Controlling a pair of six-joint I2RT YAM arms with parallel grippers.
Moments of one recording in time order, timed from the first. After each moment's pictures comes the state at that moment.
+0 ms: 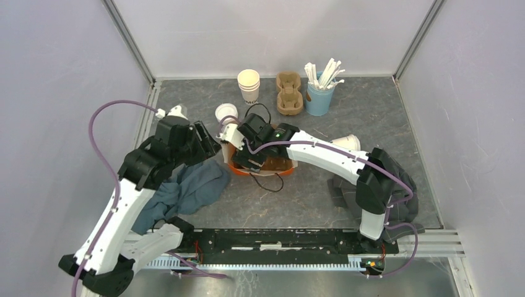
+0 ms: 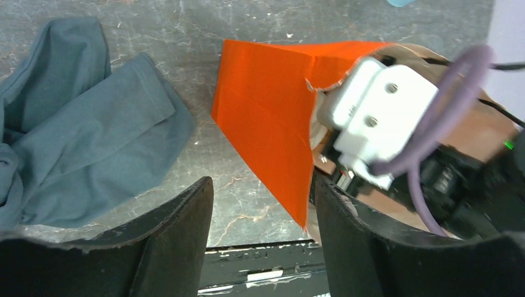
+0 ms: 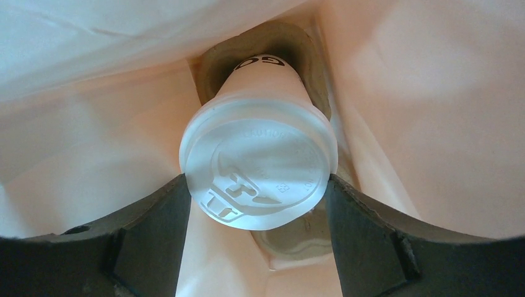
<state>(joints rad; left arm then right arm) -0.48 0.94 1.24 -1.03 -0.14 -0.77 1.00 1.84 1.62 -0.71 0.03 -0.29</state>
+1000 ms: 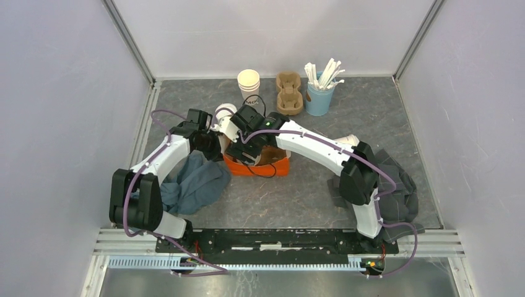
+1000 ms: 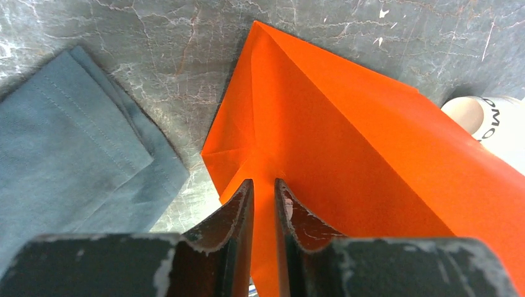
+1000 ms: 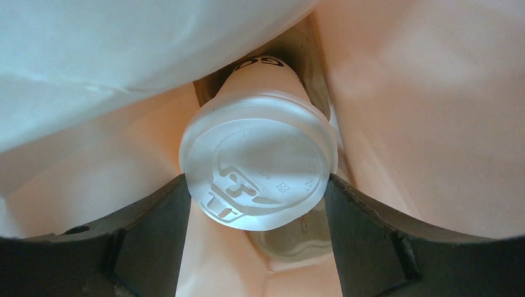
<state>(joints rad) -0.20 1.46 0.98 -0.62 0.31 -0.74 0.96 2.00 1.84 -0.85 -0.04 -0.27</state>
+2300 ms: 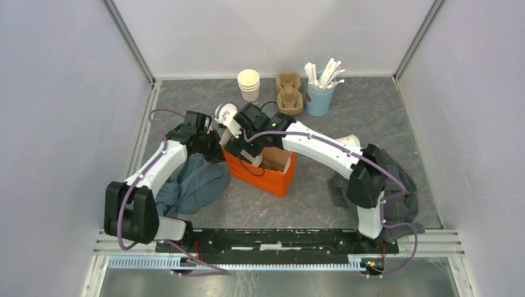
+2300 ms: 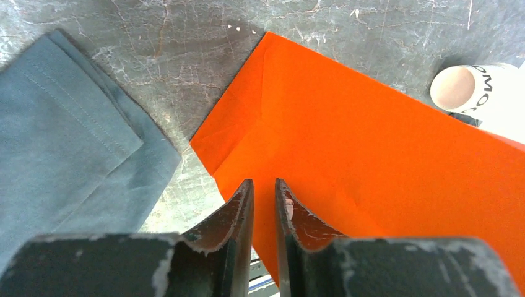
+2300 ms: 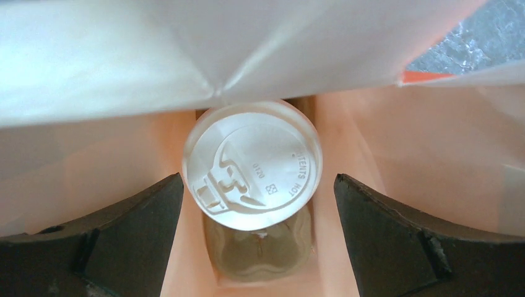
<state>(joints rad) -0.22 1.38 0.93 -0.60 0.33 -0.69 0.97 1.95 1.81 -0.80 -0.01 -0.10</state>
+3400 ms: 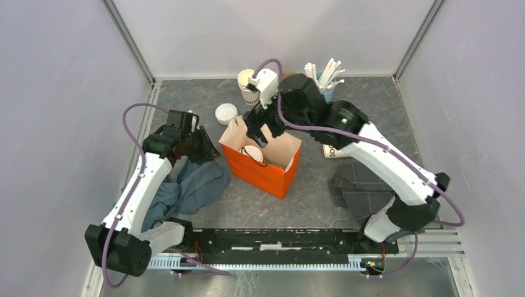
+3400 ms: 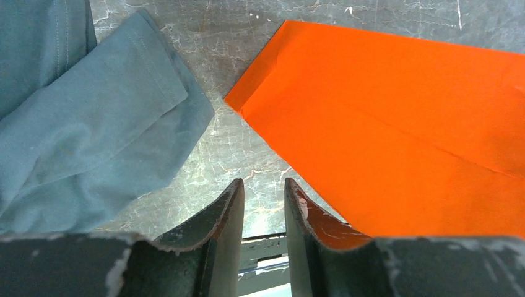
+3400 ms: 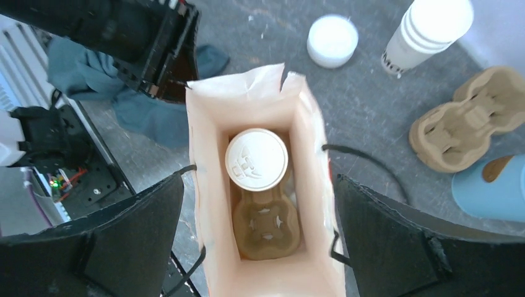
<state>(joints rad) -0.22 1.13 1.06 -0.90 0.18 -0.63 0.97 1.60 1.95 -0.88 0.03 0.01</state>
